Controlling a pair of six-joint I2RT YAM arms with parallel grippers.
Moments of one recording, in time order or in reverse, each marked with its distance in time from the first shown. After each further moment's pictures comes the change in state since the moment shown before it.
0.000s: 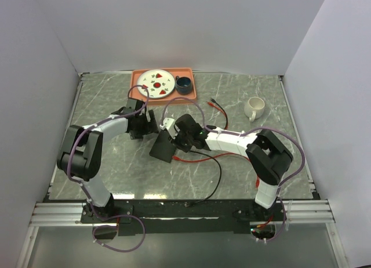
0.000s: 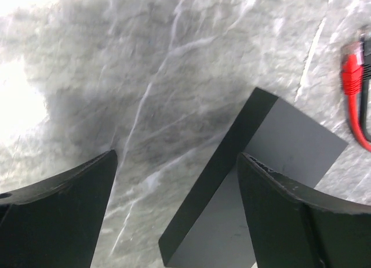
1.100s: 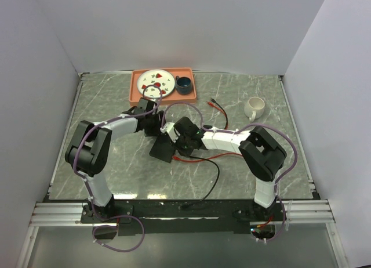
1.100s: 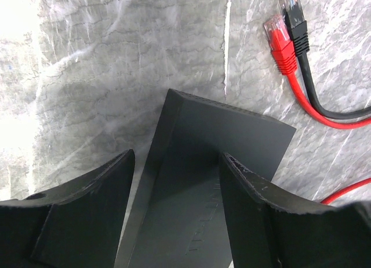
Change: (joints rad) left arm -0.101 0.079 0.053 0.090 0.082 0.037; right arm -0.002 0.071 0.026 -0.104 -0.023 0.060
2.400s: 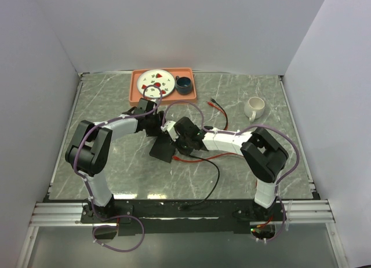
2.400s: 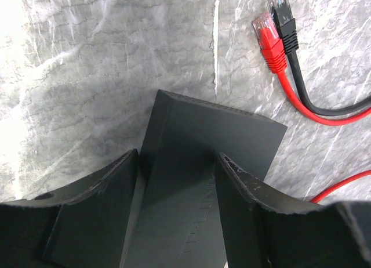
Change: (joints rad) left arm 0.000 0.004 -0.011 0.030 0.037 -0.007; right arm 0.014 -0.023 -0.017 0.036 0.042 0.045
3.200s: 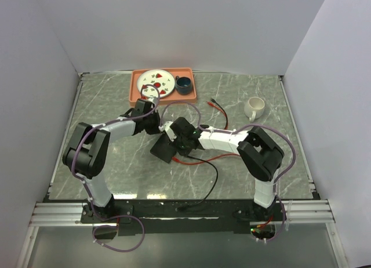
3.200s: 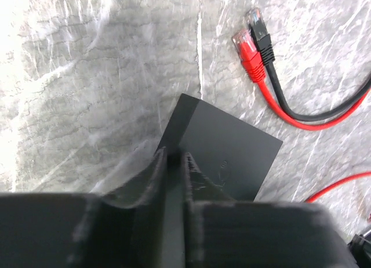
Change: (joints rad) left arm 0.007 -0.026 -0.045 0.089 0.030 -0.024; right arm 0.021 0.036 0.060 -0.071 0.035 0.043
